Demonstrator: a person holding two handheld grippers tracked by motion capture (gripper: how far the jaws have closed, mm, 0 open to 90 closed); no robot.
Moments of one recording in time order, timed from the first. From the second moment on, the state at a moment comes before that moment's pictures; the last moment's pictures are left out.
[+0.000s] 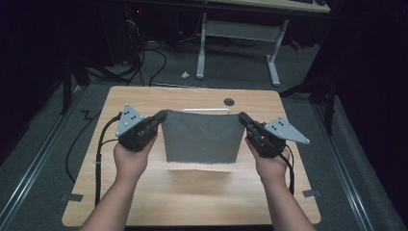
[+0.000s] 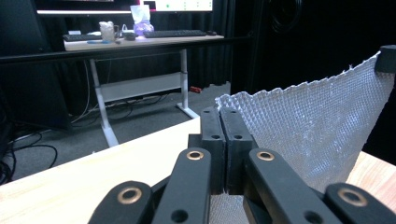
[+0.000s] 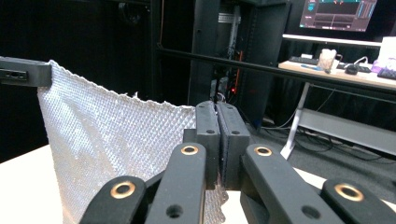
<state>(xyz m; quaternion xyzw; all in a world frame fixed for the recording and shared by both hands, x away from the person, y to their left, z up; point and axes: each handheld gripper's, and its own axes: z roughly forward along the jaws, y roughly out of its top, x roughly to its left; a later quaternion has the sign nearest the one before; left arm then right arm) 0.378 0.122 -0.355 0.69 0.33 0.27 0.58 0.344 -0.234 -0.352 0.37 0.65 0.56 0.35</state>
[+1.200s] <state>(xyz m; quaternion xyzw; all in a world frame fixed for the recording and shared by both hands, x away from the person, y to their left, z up) 0.500 0.092 -0.402 0.76 0.37 0.24 0.48 0.482 -0.238 -0.386 0.43 0.70 0.48 0.32</state>
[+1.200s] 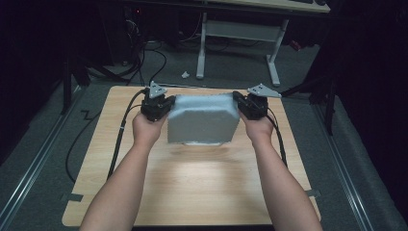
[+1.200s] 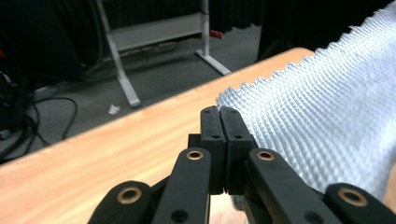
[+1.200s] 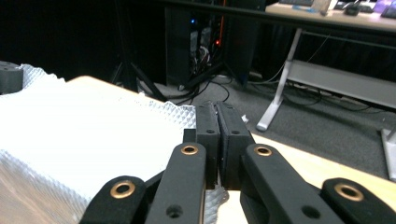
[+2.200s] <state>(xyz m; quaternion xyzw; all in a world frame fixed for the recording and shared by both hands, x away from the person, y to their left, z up) 0.471 0.095 -0.448 0.77 0.37 0.18 0.49 0.457 -0.235 -0.434 0.43 0.72 0.47 0.29</state>
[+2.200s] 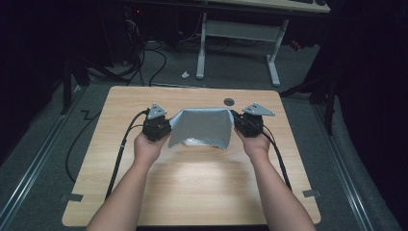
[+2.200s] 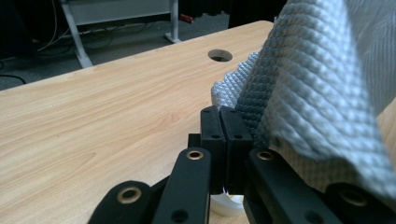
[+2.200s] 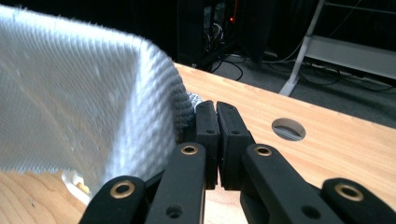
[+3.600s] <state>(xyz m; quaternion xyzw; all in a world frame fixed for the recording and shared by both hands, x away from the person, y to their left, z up) 0.470 0.094 -0.475 0.78 0.39 0.15 0.47 0.452 -0.243 -0.473 0.45 0.73 0.43 0.28</state>
